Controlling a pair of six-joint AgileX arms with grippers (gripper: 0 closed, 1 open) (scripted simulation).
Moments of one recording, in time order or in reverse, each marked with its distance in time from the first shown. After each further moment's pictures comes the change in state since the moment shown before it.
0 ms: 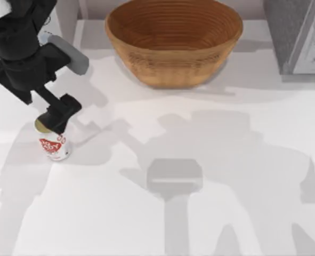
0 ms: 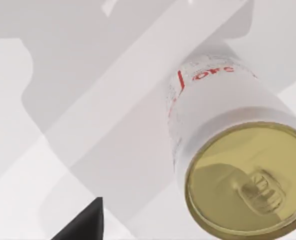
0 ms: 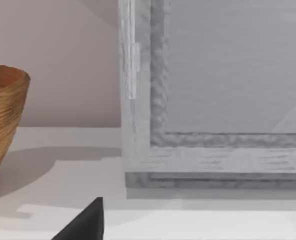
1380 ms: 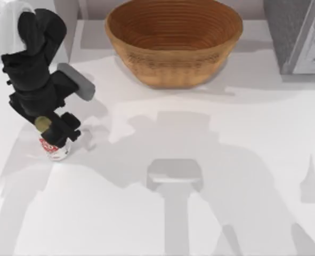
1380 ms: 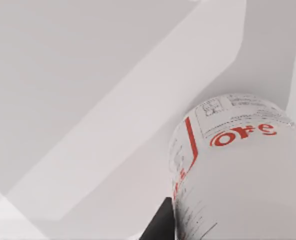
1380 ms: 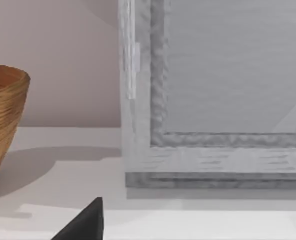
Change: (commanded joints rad) left arm 0.002 0.051 -0.170 0.221 0.000 0.003; right arm 0.000 0.000 0.000 0.000 0.000 0.000
